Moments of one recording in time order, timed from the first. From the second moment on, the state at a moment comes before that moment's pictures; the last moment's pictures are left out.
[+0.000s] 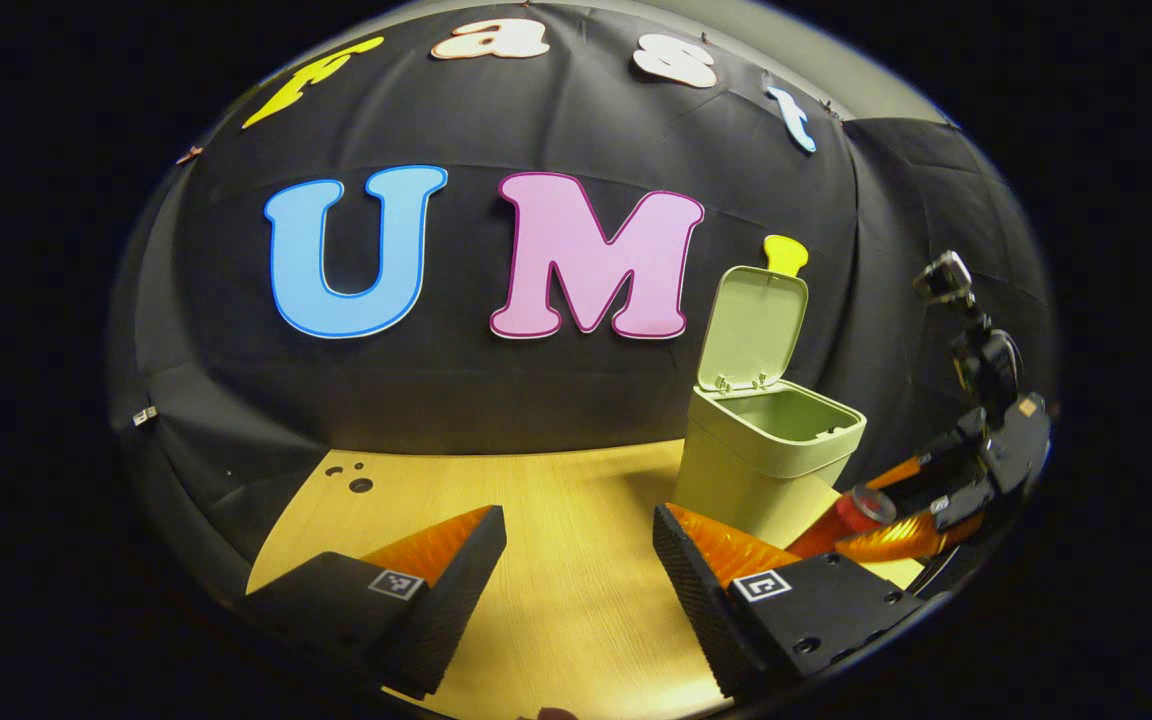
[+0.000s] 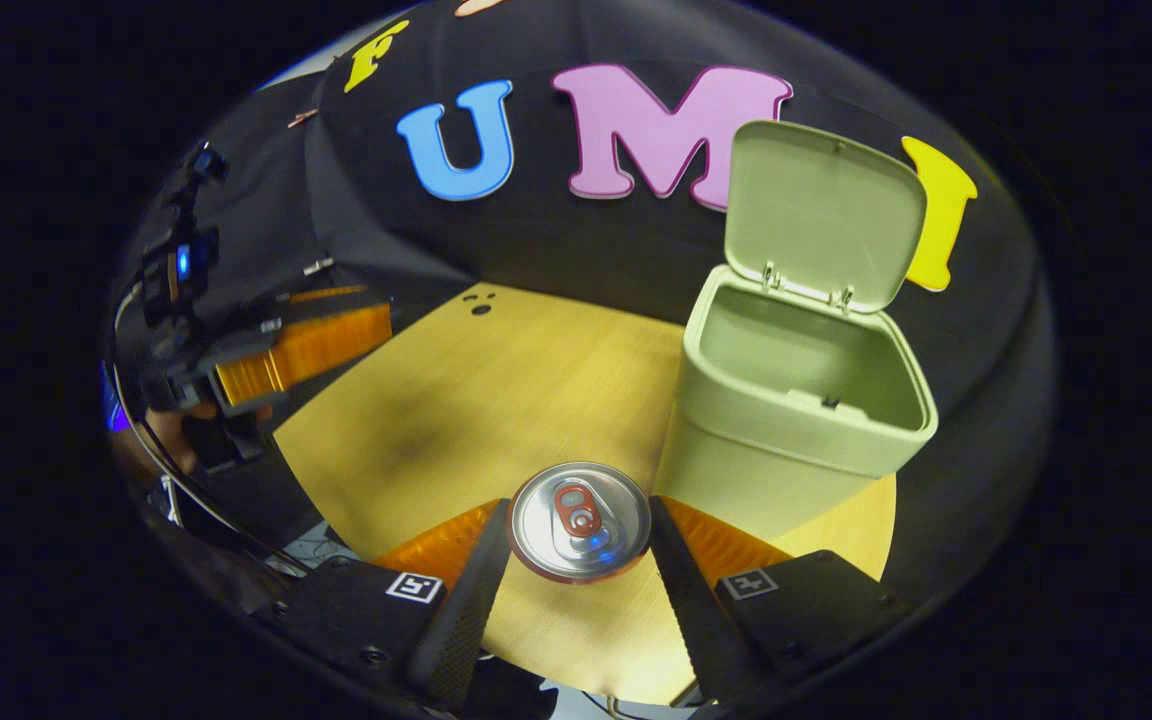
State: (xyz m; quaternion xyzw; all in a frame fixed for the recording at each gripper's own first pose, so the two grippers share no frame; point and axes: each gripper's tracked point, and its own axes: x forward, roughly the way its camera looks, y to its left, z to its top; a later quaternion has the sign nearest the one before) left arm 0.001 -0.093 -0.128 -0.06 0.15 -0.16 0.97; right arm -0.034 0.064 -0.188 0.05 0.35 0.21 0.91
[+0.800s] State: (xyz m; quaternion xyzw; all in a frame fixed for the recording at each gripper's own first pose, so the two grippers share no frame) left arm -0.002 -0.084 -0.124 -0.05 0.15 -0.15 0.98; right arm 0.097 -0.046 -0.141 0.07 0.28 0.10 0.95
